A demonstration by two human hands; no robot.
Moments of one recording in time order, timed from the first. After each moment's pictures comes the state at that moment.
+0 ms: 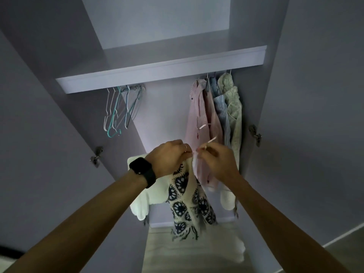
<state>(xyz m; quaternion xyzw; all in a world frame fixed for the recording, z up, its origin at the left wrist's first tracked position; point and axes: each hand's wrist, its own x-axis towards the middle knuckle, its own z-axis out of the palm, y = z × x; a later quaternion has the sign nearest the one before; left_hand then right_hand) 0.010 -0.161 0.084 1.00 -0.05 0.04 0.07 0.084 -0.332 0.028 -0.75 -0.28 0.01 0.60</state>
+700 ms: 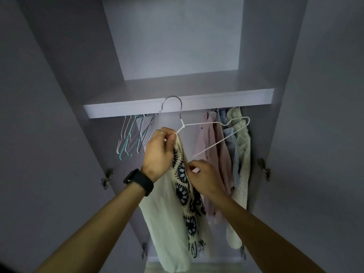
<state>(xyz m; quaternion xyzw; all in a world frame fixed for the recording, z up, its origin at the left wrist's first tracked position) 0.013 -0.137 0.146 0.86 0.11 0.37 0.33 0.101 -0.255 0.044 -0.79 -0.32 -0.01 0.52</state>
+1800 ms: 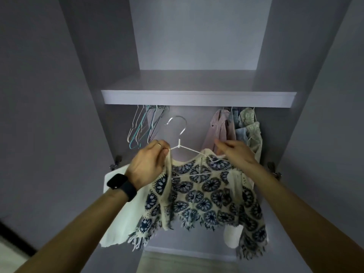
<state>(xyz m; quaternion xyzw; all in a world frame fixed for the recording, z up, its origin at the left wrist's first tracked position) -0.054 -0.082 0.119 0.94 0.05 0.30 0.15 0.164 -0.282 0.094 -0.84 -0.26 0.07 0.47</state>
